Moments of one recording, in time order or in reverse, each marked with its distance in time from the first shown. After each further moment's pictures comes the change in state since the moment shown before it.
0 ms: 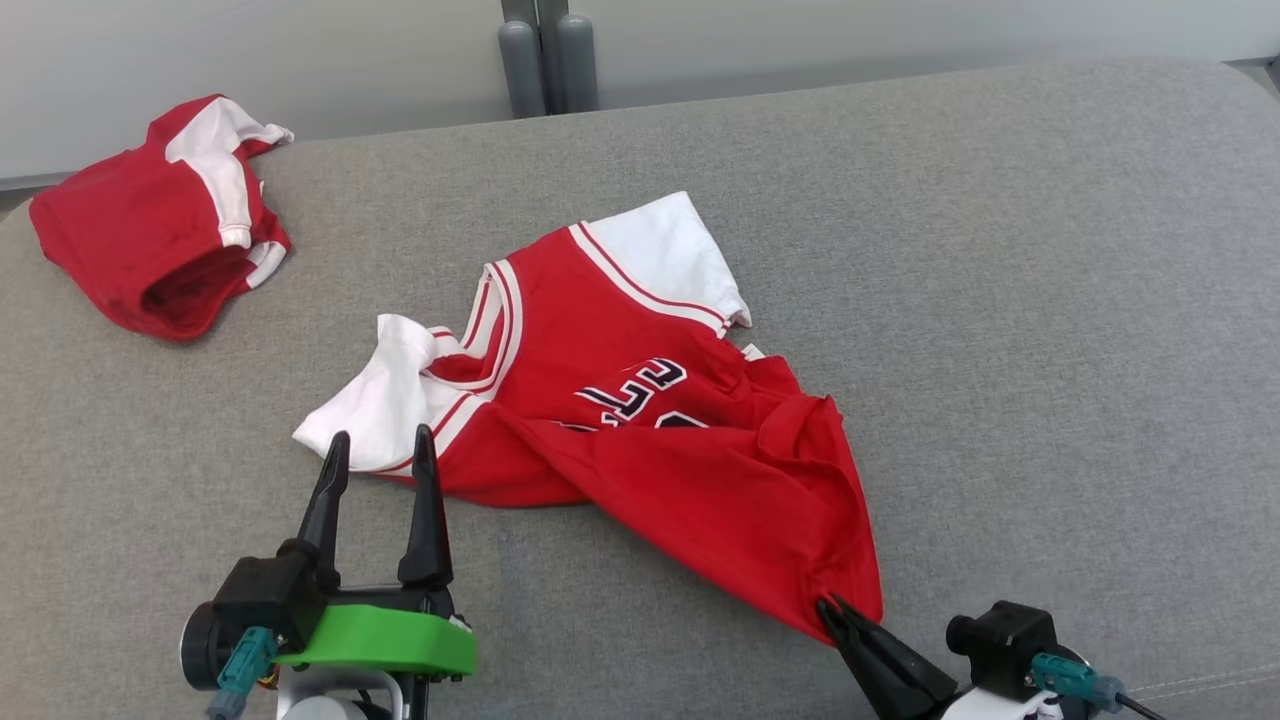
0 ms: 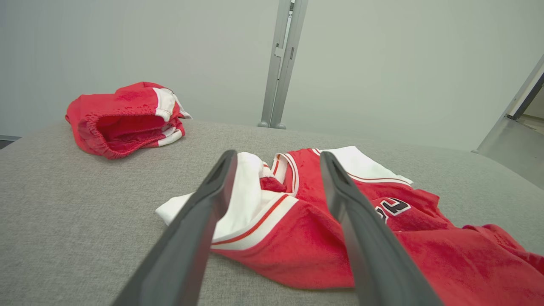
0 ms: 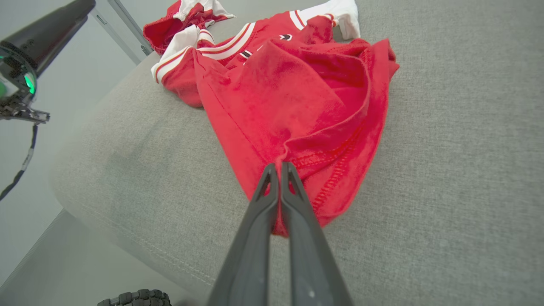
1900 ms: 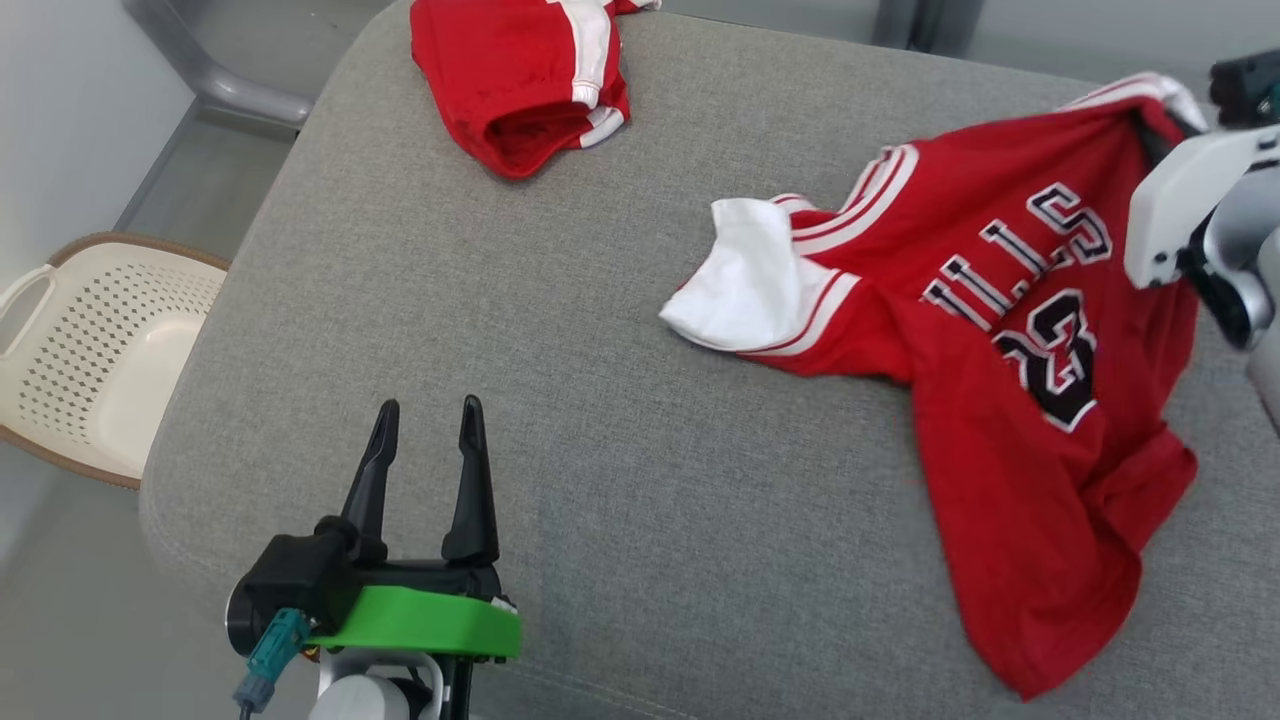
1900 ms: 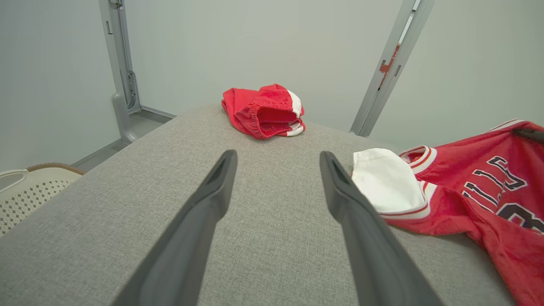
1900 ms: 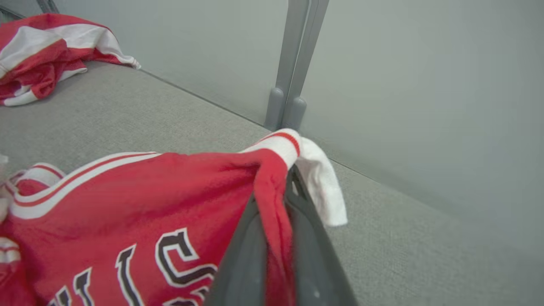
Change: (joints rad) left arm -0.029 0.000 -0.098 -0.052 -0.069 0.035 0.000; right arm -1.018 -0.185 -0.023 0.889 -0.024 0.000 0.095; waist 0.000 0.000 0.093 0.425
